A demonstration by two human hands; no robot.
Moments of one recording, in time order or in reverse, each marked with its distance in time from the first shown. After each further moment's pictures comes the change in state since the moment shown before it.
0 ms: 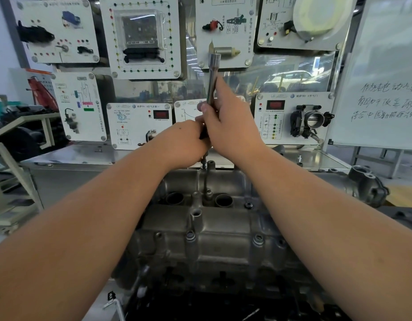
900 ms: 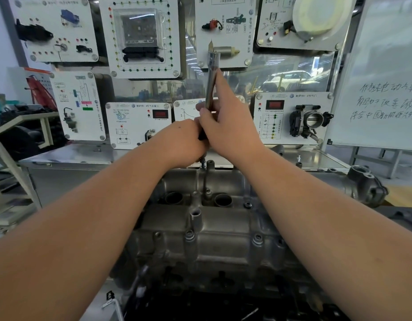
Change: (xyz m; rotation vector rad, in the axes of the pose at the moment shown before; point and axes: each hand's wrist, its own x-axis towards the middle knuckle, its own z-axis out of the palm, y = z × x) left_hand -0.002 0.003 -0.003 0.069 -0.024 -0.027; right_hand -0.003 0.001 0.000 -0.022 0.011 -0.006
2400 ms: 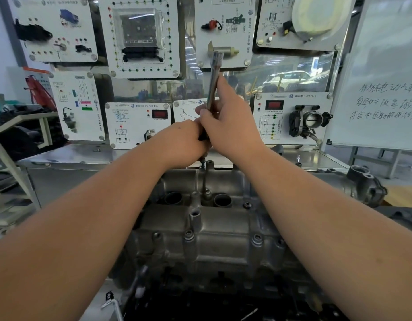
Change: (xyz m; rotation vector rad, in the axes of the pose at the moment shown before) left_hand 0.002 -0.004 0.002 -0.040 0.000 0.030; right_hand 0.002 0.001 -0.001 0.058 0.025 0.032
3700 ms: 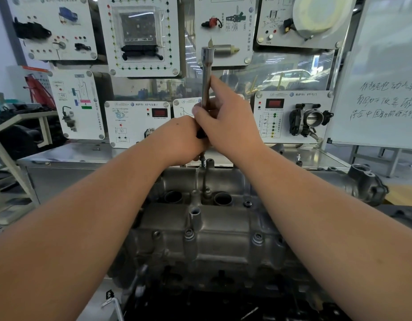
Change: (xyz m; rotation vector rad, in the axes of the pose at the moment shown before) left_hand 0.000 0.003 -0.002 0.037 -0.012 -0.021; right_hand -0.004 -0.005 0.000 -0.050 -0.005 -0.062
